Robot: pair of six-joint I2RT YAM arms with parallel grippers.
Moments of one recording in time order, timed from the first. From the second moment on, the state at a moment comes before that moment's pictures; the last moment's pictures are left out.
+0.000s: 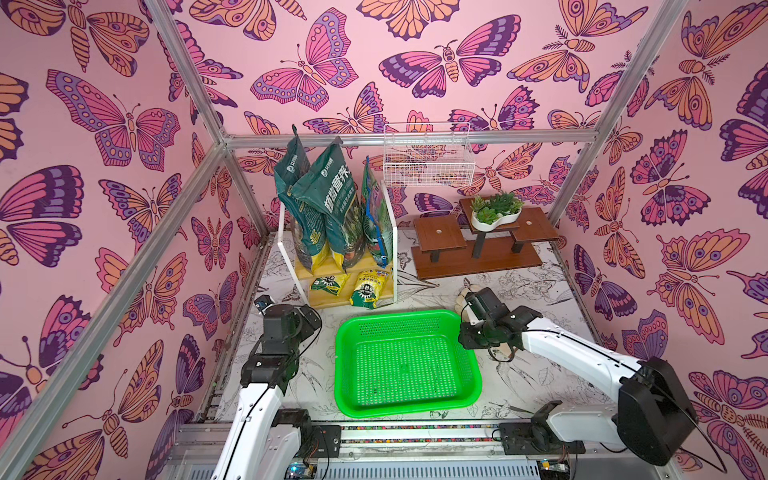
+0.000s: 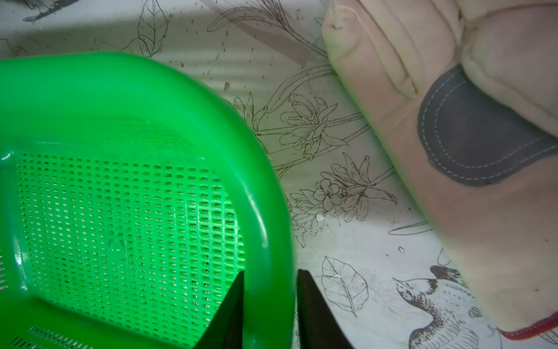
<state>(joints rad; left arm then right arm) -0.01 0.72 0.58 -0.53 -0.17 -0.59 0.65 1.32 0.81 -0.66 -0.06 0.48</state>
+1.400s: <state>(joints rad) -0.15 0.68 0.80 -0.59 -0.20 -0.62 0.37 1.22 1.08 -0.75 0.14 0.30</state>
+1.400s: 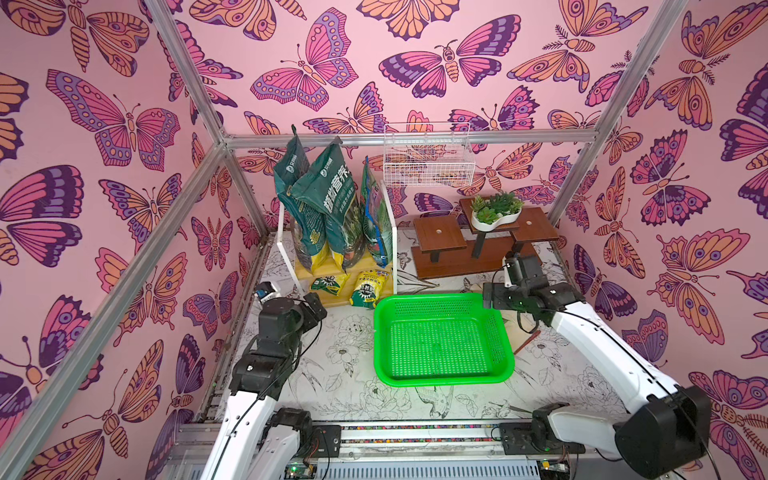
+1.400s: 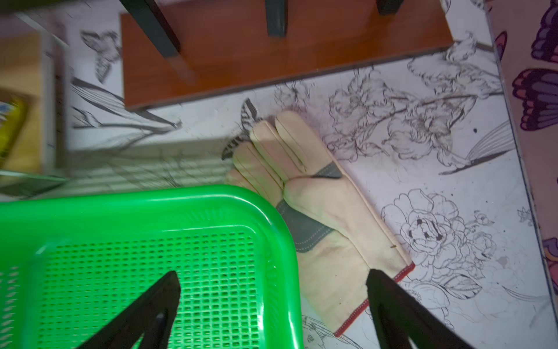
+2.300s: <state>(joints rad) -0.16 1.15 1.57 -0.58 -0.25 -0.37 0.37 1.18 1.13 -0.71 -0.06 0.35</state>
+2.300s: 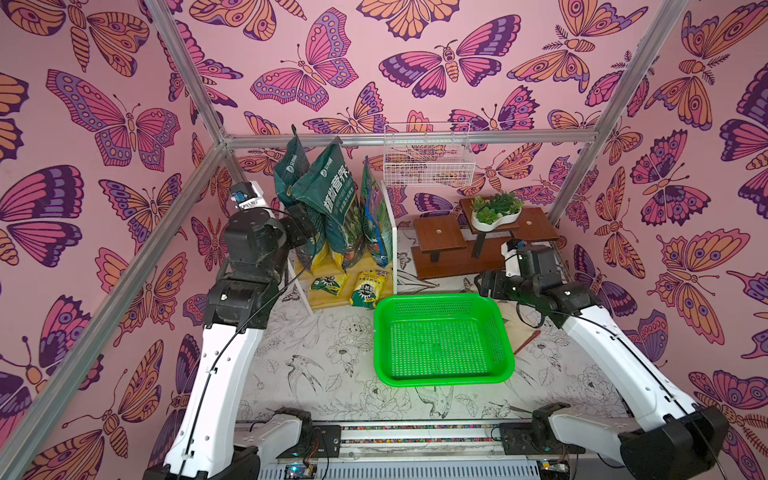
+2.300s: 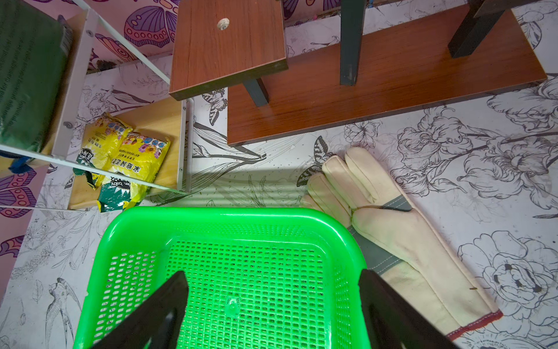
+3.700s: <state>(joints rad) -0.09 1.36 1.72 -0.53 -0.15 -0.42 0.37 1.19 1.06 -0.69 -0.09 0.36</state>
